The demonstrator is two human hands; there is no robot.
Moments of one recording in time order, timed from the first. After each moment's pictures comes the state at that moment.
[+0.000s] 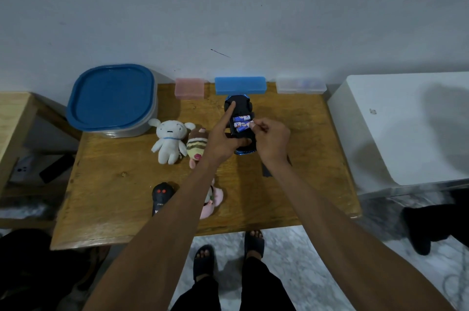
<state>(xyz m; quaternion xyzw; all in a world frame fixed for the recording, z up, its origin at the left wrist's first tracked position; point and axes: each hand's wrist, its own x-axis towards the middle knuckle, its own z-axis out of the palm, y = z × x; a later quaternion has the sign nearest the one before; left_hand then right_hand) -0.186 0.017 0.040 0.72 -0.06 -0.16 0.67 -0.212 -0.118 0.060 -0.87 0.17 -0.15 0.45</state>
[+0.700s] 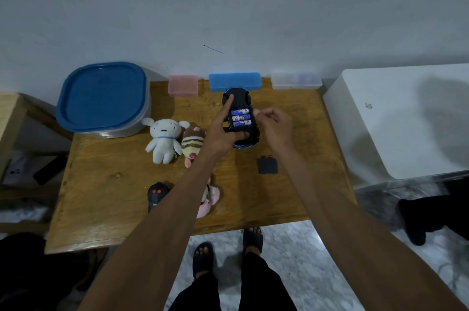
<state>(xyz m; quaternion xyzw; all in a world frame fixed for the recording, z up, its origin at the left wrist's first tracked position) -0.181 0.008 0.047 0.70 -0.04 -0.17 0.69 -0.200 -0.147 0.070 -0.78 0.24 -0.07 0.58</state>
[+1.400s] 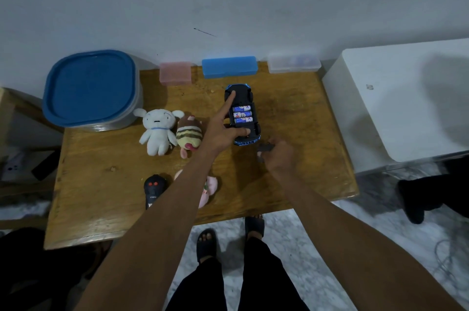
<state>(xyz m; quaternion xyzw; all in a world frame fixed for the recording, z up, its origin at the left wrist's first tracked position) -0.188 -0.002 0.030 0.71 -0.03 -0.23 0.66 -0.263 -0.165 -0.011 -0.88 0.31 0.09 0.34</state>
